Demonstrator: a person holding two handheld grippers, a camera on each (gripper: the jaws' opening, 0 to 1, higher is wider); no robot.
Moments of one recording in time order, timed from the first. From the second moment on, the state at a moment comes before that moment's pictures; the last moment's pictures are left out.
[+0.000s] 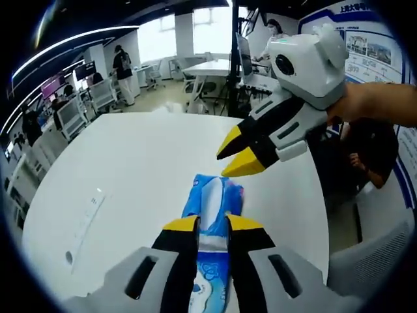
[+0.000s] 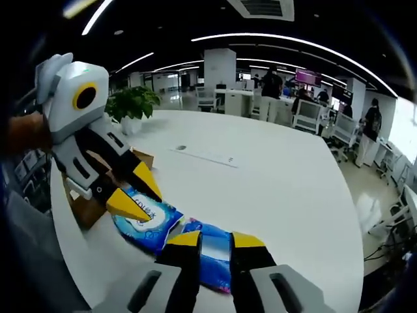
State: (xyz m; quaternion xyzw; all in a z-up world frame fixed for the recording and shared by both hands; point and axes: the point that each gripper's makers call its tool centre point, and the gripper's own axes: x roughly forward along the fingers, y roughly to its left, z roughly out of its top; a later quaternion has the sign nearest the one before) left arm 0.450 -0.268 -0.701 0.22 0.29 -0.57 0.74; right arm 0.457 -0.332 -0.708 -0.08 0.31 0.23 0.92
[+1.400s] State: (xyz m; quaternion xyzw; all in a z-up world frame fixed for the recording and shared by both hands) left arm 0.408 -0.052 -0.631 0.14 0.27 -0.50 0.81; right arm 0.404 -0.161 -0.686 -0.13 0.30 0.44 0.84
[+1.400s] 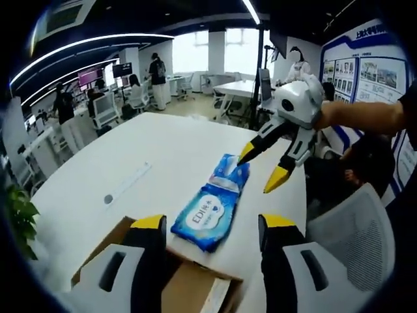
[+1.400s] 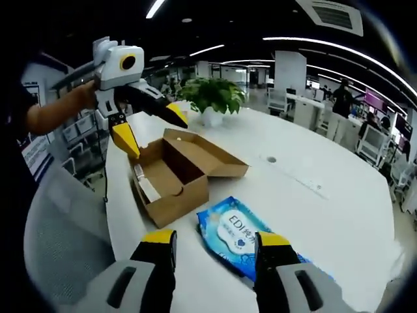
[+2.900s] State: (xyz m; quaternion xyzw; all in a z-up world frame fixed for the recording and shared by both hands) left arm 0.355 0.129 -0.605 0.05 0.23 -0.37 0.90; right arm 0.396 -0.010 -0.735 -0.28 0.29 0.59 0.70
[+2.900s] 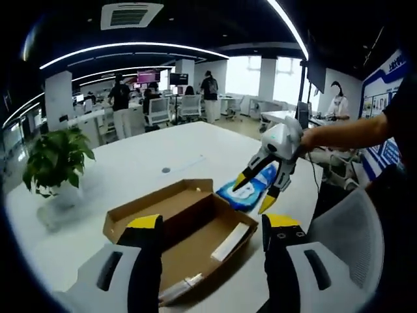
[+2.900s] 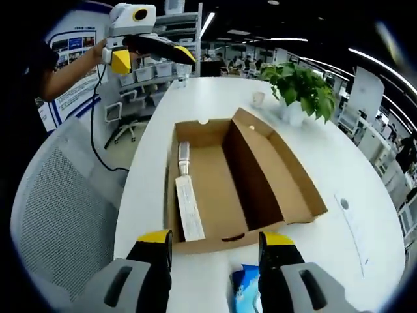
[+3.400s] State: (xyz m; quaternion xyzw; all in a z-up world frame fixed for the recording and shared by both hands) left arm 0.331 0.164 -0.622 0.07 0.23 -0.34 0.91; right arm 0.391 0.017 -0.761 -0.32 0.30 0.62 0.65
